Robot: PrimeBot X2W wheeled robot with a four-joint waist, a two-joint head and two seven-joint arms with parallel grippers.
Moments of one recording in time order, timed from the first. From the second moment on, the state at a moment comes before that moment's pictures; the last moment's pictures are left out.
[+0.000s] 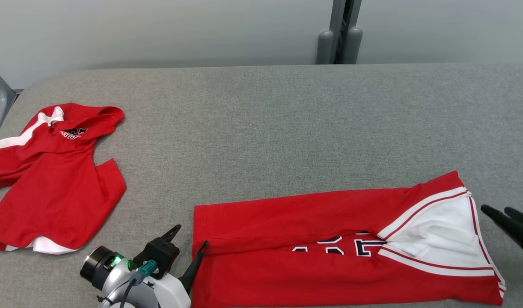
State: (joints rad) left arm -0.25 0.42 -0.75 0.30 -0.40 0.10 -0.04; right arm -0.23 -0.82 0.45 0.26 1.32 0.13 0.32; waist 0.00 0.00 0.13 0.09
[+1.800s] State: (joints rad) left arm -0.21 0.28 -0.45 0.30 -0.40 0.18 -0.26; right arm -0.28 -0.46 0.46 0.69 1.07 0.13 -0.12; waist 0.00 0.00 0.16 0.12
